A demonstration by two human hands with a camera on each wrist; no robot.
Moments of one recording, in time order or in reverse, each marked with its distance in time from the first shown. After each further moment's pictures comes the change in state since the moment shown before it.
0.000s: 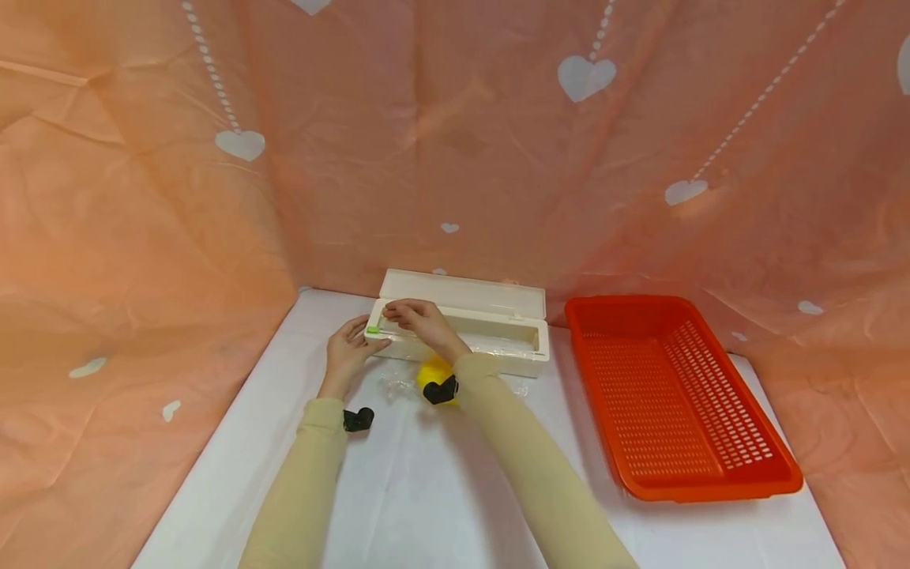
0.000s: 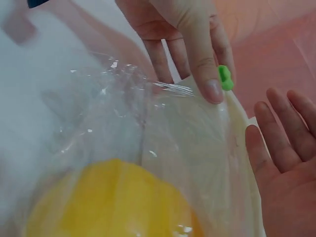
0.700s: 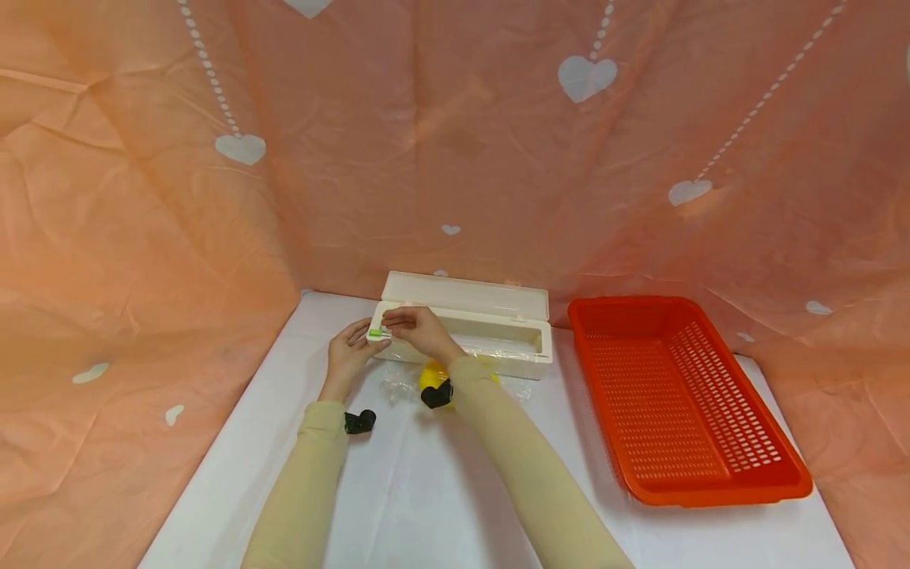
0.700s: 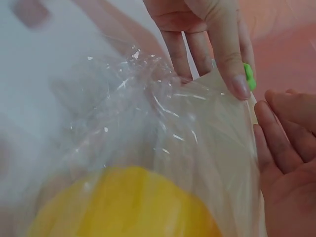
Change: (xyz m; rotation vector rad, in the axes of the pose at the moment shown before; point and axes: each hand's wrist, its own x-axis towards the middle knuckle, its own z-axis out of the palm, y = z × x) left_hand 0.003 -0.003 -0.002 -0.037 0.004 0.003; right_hand -0.001 -0.001 0.009 -0.089 -0.047 -0.053
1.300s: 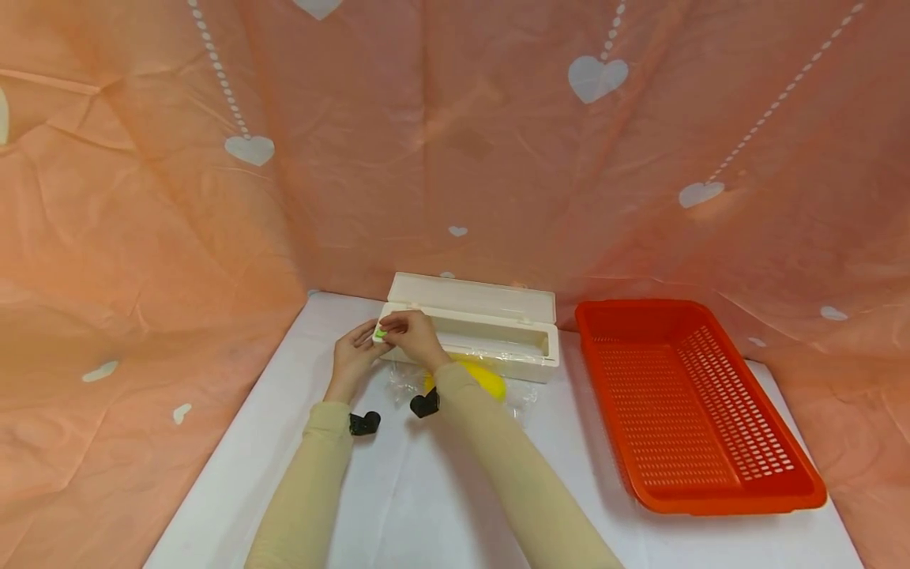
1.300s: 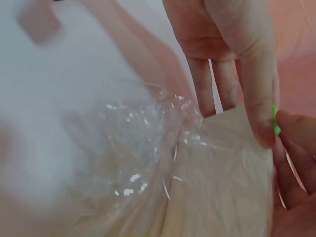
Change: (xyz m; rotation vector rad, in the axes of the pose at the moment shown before) left_hand -0.001 0.000 -0.001 0.036 0.023 -0.021; right_hand 0.016 0.014 0.029 -0.162 0.204 0.022
